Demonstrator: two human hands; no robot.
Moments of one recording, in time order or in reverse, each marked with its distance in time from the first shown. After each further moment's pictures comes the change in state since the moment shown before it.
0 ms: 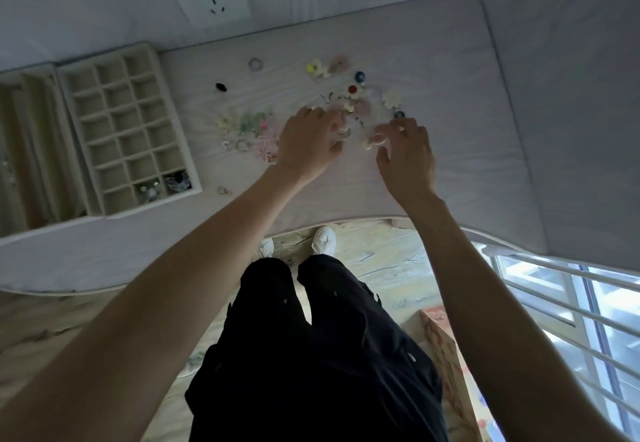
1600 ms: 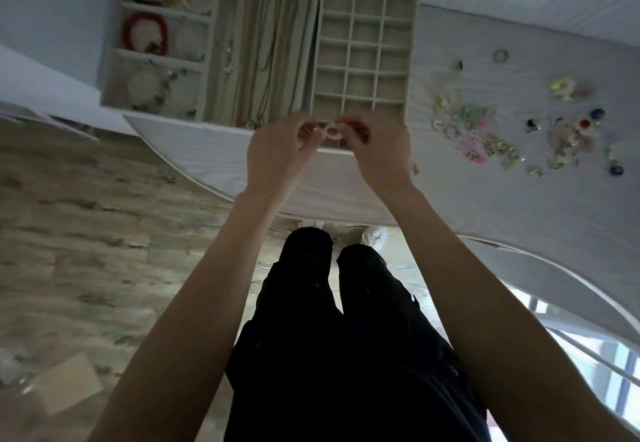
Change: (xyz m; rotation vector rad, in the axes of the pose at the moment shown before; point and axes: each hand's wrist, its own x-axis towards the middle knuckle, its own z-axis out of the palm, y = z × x) left_hand -0.210 -0.202 -0.101 -0.269 0.346 -0.598; right_hand -0.040 -0.286 0.124 0.430 -0.230 -0.309
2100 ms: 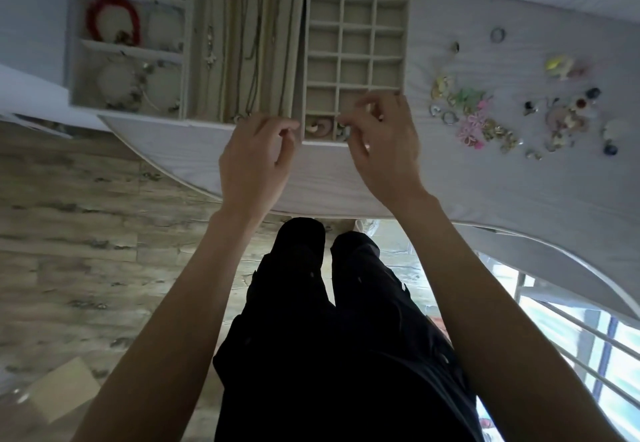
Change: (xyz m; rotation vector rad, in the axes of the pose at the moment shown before) left_hand -0.015 -0.028 -0.005 0.068 0.109 0.139; right_hand -0.014 0.000 -0.006 -0.276 0.158 -0.295
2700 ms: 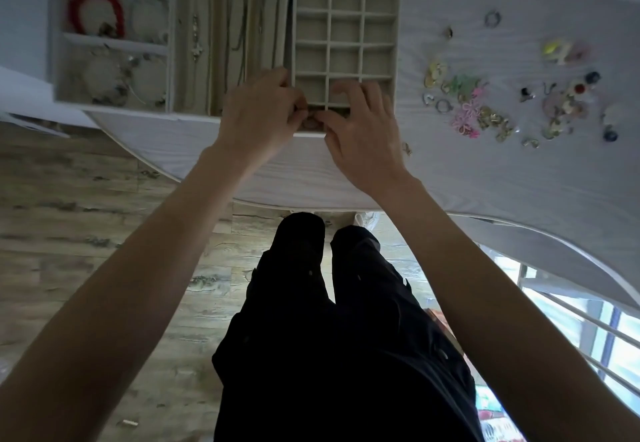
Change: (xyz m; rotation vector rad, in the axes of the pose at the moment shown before) left_hand 0.054 0.016 -0.002 0.309 -0.302 0.209; right_hand 0.003 0.003 0.011 -0.273 -0.173 -0.158
